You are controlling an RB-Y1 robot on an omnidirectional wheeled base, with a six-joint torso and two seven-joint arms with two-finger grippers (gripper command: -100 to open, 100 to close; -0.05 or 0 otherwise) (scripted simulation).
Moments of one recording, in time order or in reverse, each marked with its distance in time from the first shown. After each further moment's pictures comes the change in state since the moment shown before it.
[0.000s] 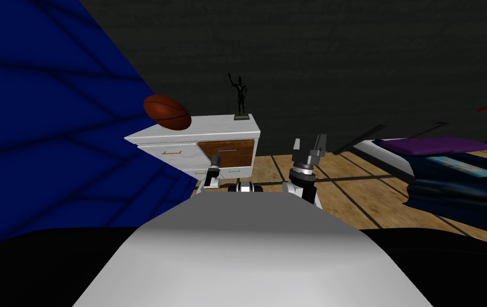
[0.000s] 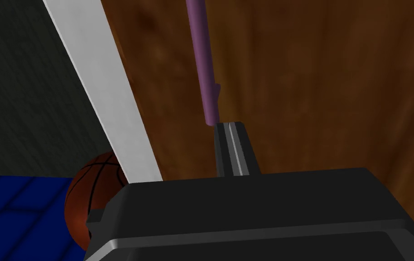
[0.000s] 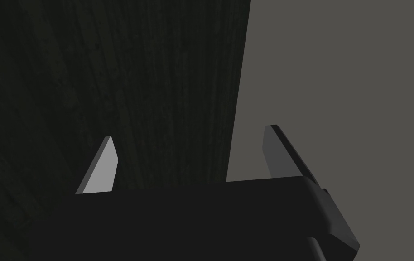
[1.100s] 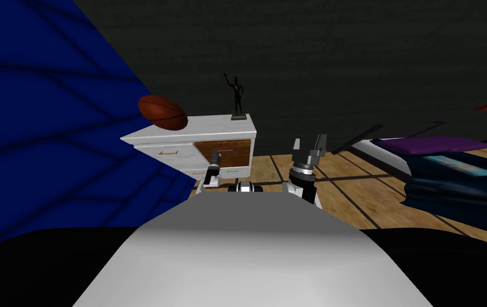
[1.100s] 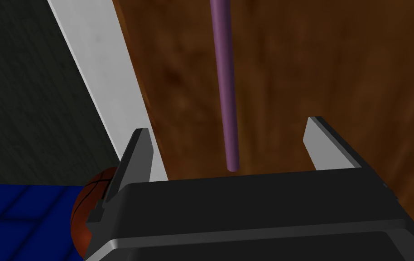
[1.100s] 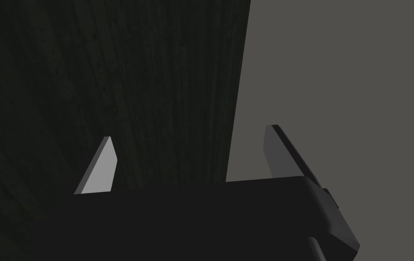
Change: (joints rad) left arm 0.003 -0.015 -0.005 -0.081 0.000 0.107 -0.001; right arm 0.000 0.000 0.000 0.000 0.000 0.000 0.000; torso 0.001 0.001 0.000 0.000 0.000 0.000
